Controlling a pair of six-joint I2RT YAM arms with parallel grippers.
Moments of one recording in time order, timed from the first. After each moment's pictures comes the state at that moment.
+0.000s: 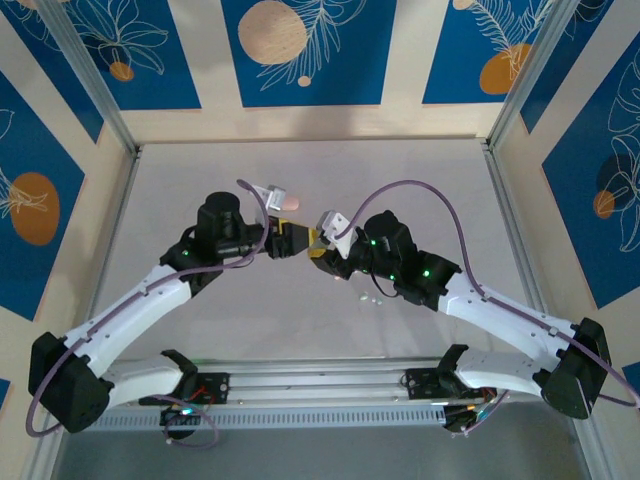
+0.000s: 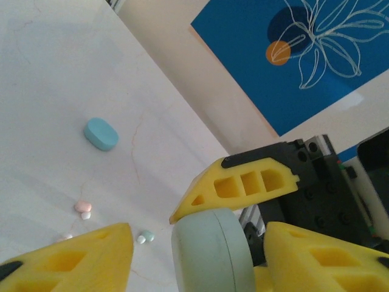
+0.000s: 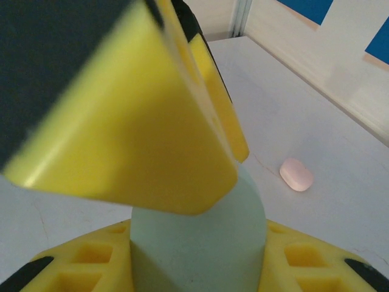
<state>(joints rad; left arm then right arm) -0.62 1.14 0.92 -0.09 0.60 -0.56 0.86 1.10 0.89 -0.18 -0.12 -0.20</state>
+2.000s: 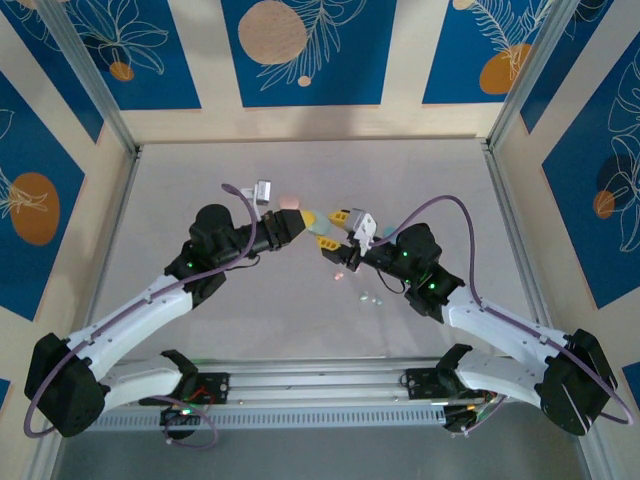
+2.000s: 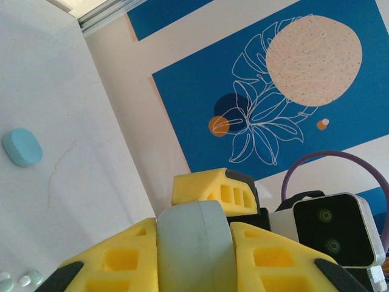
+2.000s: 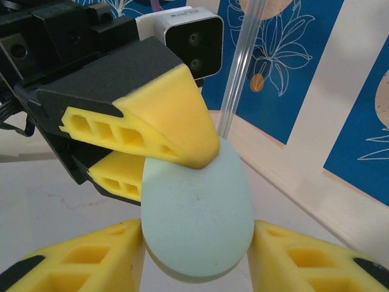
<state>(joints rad) -0.65 1.11 0.79 0.29 0.51 -1.10 0.72 1.03 0.62 0.46 -0.34 -0.19</state>
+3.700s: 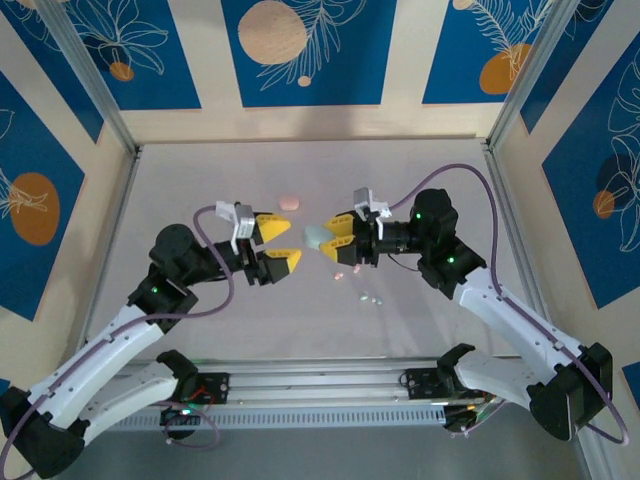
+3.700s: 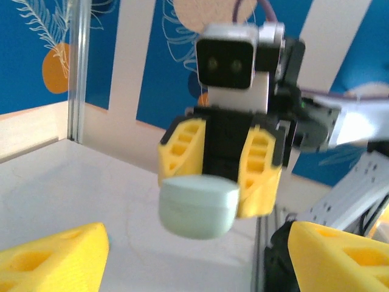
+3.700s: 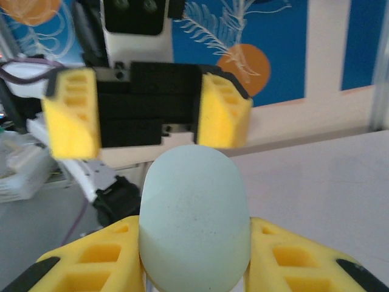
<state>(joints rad) -0.65 0.83 0.76 0.14 0.64 -0.25 0.56 1.04 0.89 0.09 -0.98 0.11</state>
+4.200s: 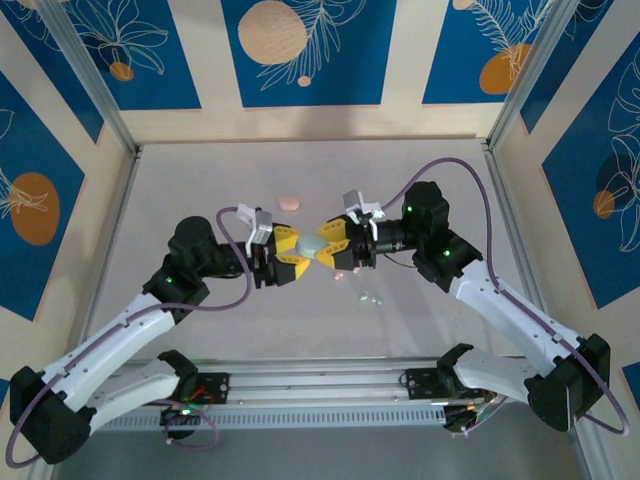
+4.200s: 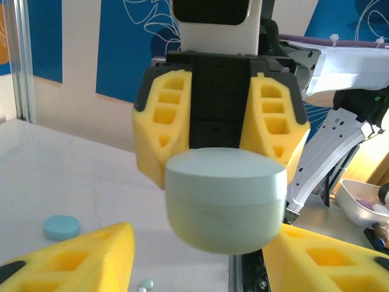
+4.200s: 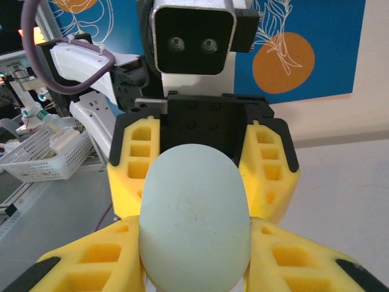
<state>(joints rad) -0.65 0.93 0.76 0.18 0.80 -0.23 0.60 1.09 0.96 0.00 -1.05 0.04</state>
